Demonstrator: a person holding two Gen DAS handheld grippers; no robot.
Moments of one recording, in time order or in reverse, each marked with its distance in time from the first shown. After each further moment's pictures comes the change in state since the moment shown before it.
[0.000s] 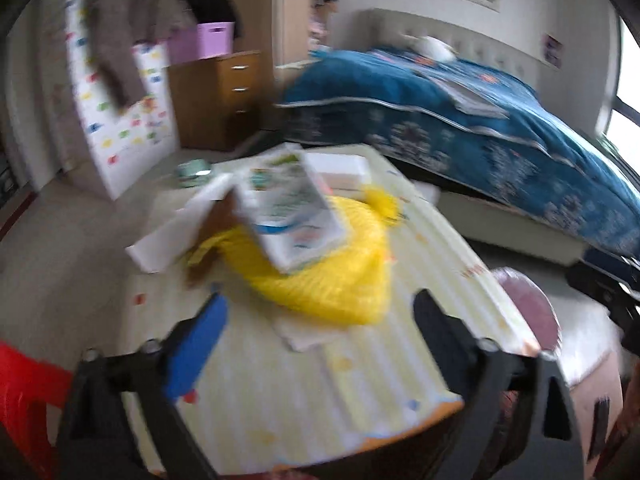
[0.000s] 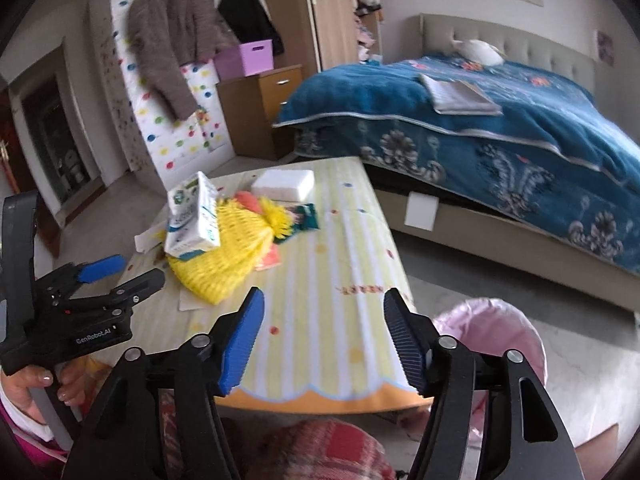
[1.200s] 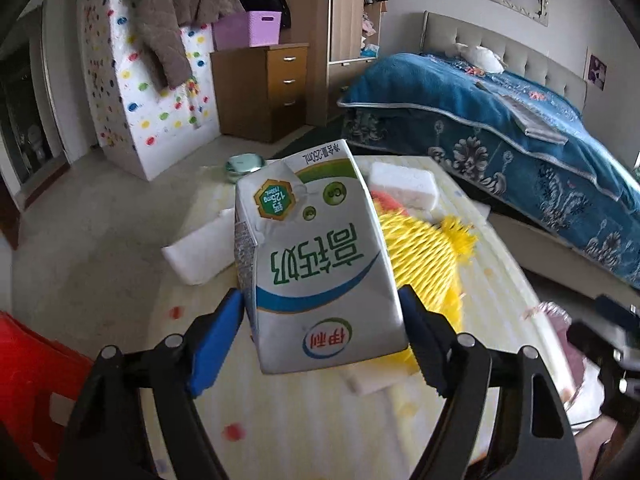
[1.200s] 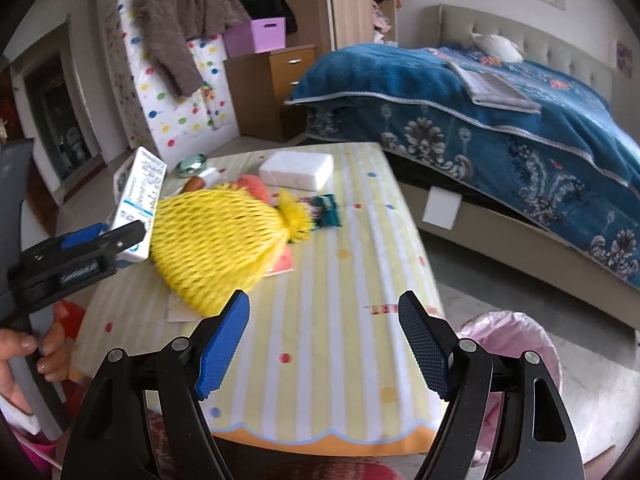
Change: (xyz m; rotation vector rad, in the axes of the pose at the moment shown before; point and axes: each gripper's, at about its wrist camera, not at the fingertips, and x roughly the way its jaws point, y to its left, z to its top) left arm 0.020 0.045 0.015 -0.065 0.021 0.120; right arm 0.056 0.024 0.009 -0.056 0.064 0.021
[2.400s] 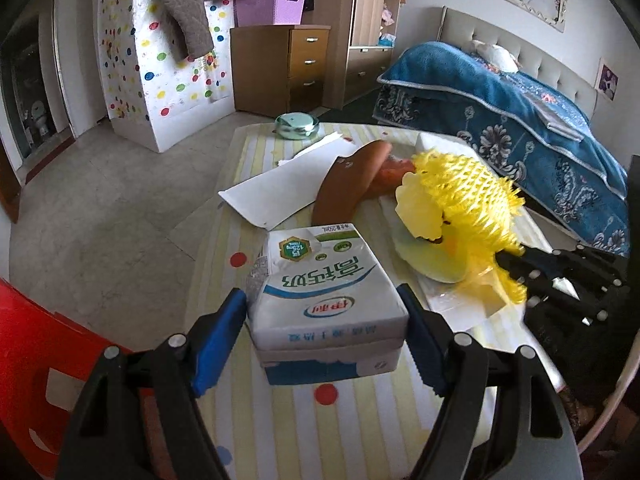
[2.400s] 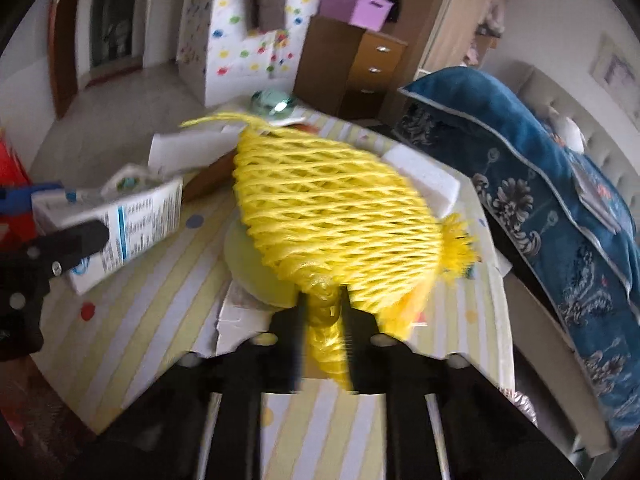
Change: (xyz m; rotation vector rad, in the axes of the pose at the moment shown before) left arm 0.010 0.070 -0.037 -0.067 0.043 -0.034; right arm 0.086 0.132 0.005 -0.359 0.042 -0.063
